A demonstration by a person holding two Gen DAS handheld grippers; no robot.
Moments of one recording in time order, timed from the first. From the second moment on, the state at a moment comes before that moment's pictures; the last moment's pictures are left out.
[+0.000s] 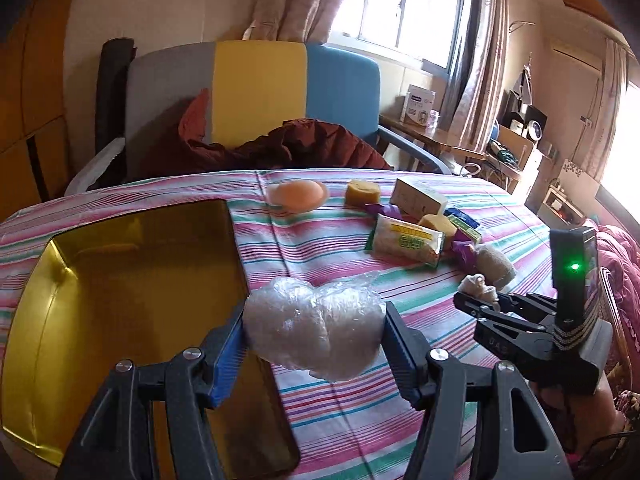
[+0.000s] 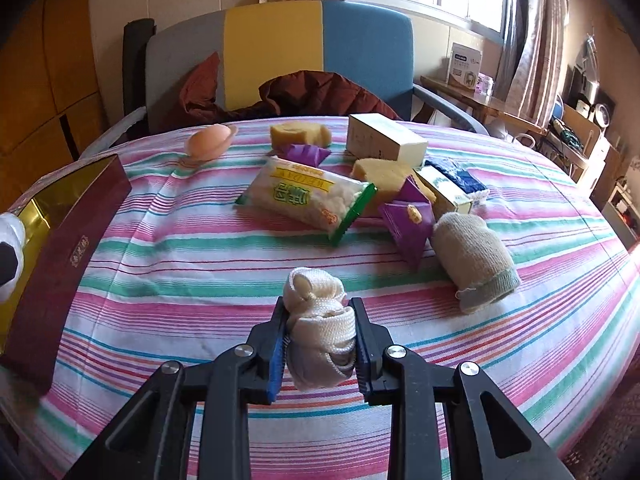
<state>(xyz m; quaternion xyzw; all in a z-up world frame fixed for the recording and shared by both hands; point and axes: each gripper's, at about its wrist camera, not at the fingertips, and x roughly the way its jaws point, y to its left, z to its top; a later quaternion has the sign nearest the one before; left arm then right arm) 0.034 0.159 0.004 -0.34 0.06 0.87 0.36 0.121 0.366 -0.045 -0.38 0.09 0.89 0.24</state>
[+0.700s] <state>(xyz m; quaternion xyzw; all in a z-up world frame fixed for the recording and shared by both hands) -0.026 0.024 -0.036 -0.41 0.01 0.89 0.20 0.082 0.263 0.029 -0.33 0.04 0.94 0.11</state>
